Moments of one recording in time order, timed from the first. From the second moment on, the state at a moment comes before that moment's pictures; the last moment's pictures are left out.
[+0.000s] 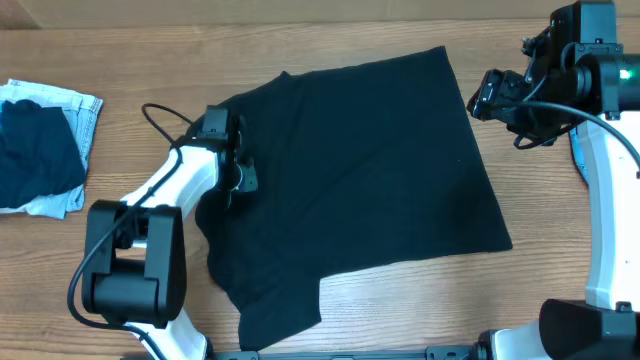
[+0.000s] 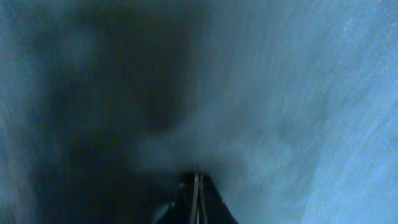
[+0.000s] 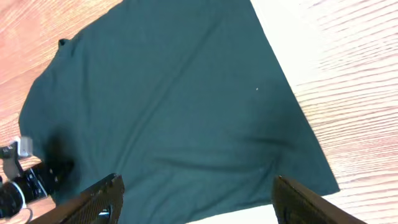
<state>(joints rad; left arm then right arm) -0.13 1.88 1.12 -0.64 0.06 -0.33 -0.02 1.65 1.90 -1.43 -0.19 0.33</state>
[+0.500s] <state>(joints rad) 0.01 2.03 1.27 -0.37 0.11 -0.30 -0.02 1.65 1.90 -1.44 -0.19 0.33</state>
